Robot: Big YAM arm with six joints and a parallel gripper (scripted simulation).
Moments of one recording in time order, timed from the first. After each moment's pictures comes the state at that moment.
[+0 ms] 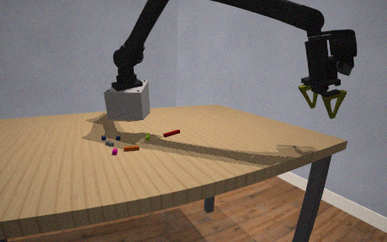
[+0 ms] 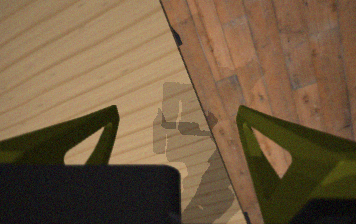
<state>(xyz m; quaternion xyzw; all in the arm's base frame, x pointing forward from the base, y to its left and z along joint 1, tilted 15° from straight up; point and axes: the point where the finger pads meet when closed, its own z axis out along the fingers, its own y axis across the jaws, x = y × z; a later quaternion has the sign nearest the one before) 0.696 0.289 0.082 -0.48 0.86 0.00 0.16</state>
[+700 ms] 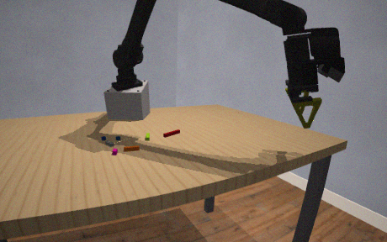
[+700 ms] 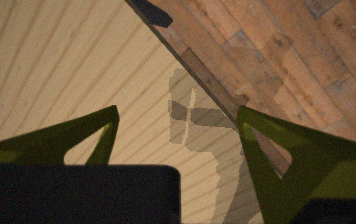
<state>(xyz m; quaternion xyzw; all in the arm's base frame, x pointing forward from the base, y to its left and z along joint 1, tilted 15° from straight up) 0.683 0.191 0.081 -0.32 0.94 0.01 0.15</state>
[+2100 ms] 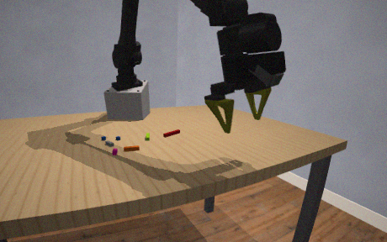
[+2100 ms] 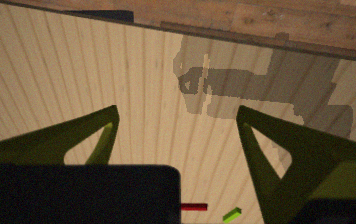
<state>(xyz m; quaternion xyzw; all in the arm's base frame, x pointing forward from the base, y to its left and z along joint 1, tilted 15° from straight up) 0.617 0.025 0.089 0.02 0.99 0.01 0.14</state>
